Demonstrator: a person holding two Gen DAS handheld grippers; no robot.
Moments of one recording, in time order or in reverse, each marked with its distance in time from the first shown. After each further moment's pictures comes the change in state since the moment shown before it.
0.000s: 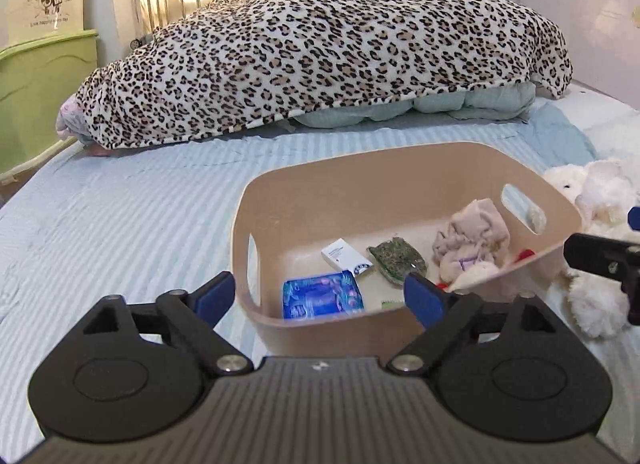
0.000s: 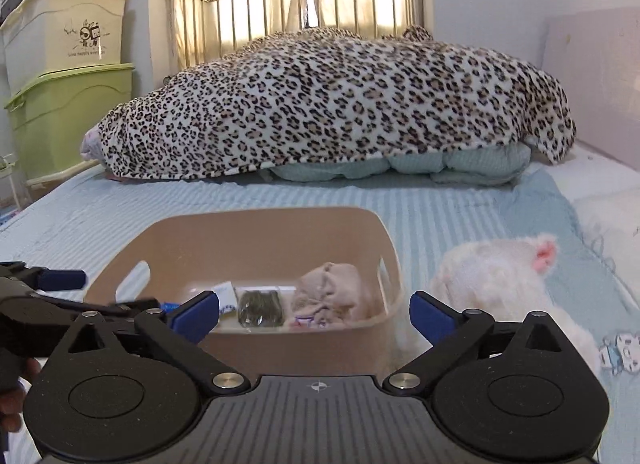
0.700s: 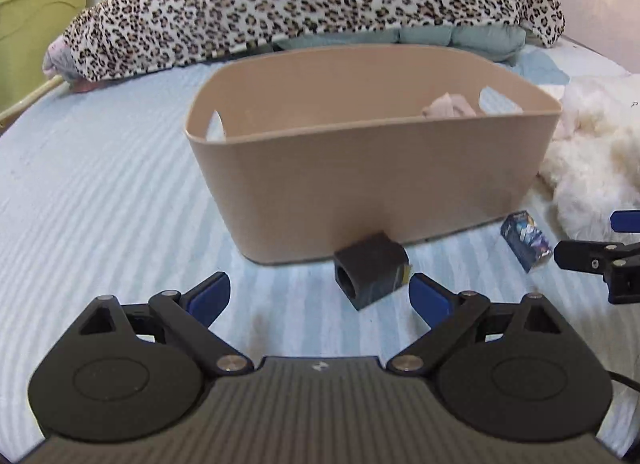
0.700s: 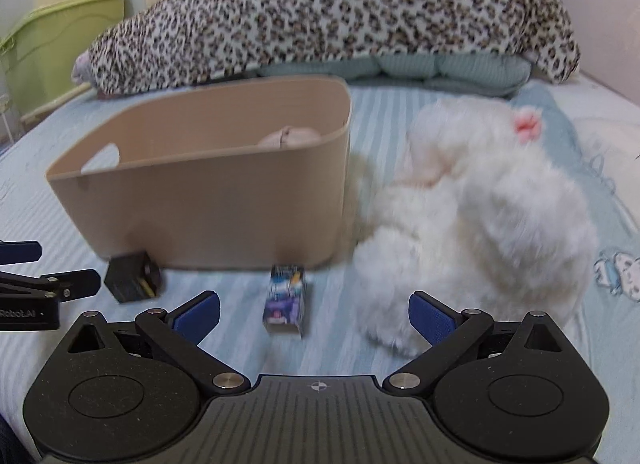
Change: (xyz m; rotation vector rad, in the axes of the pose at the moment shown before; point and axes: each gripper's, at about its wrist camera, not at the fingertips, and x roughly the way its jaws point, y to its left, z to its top) left arm 0.012 -0.022 -0.068 -0.028 0.153 -0.035; right arm 0.022 -0.037 -0.061 -0.030 0.248 0.017
